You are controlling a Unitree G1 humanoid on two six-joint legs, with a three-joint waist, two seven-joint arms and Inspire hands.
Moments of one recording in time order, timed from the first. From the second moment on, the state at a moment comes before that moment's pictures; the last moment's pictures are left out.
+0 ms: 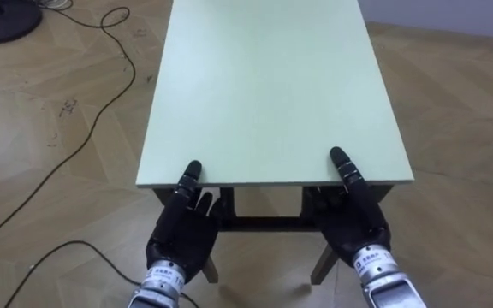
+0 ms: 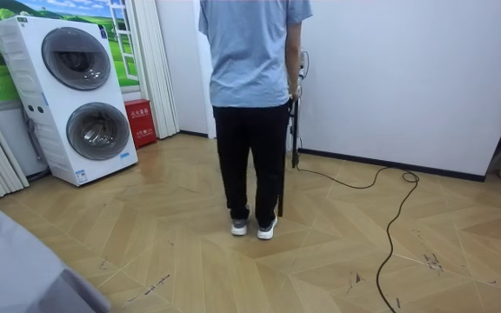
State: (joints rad) left arm 0.23 0.08 -0.20 0.09 -1.29 0.01 -0.05; right arm 0.17 -0.19 0.22 0.14 1.40 -0.04 0.09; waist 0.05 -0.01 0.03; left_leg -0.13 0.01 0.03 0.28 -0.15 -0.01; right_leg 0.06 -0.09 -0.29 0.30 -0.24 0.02
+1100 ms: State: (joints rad) left arm 0.18 0.09 -0.23 0.09 -1.25 0.02 -0.02; right arm 0.24 -0.18 0.25 0.10 1.41 -0.13 0.12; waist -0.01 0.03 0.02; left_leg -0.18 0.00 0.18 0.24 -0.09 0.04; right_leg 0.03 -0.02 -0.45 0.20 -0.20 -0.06
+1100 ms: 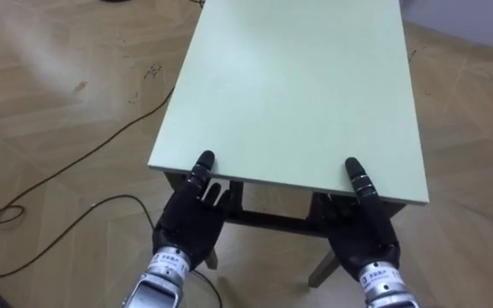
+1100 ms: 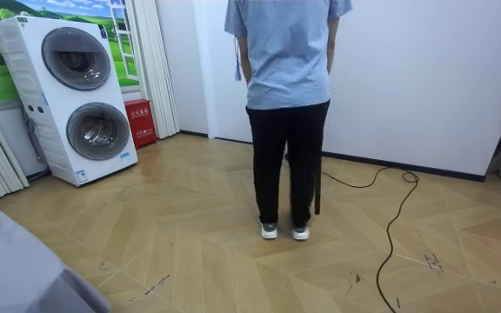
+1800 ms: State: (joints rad) left arm 0.19 0.10 -0.28 0.09 -1.26 0.01 0.00; right arm 0.30 -0.18 0.26 0.08 1.41 -0.19 0.13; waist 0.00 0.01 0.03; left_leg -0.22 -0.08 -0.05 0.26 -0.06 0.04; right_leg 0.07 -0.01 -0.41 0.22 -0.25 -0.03
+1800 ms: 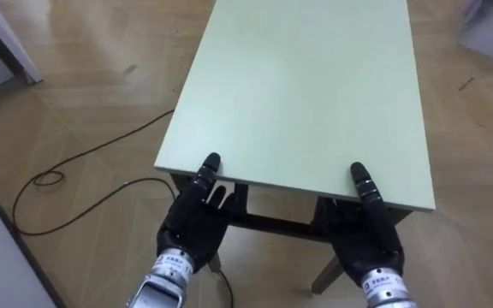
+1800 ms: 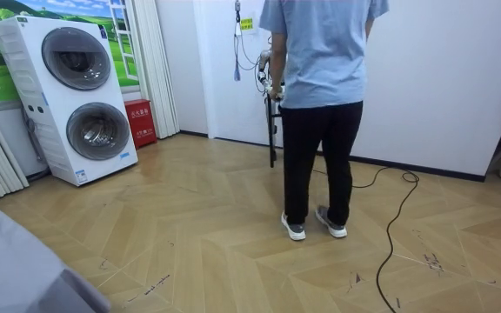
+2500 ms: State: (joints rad) left arm 0.22 0.08 -0.22 0.09 -1.26 0.08 -0.03; right arm 0.28 -0.18 0.26 0.06 1.40 -0.17 0.08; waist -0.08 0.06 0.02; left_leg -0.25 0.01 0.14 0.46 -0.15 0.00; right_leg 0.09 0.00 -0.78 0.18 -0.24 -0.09
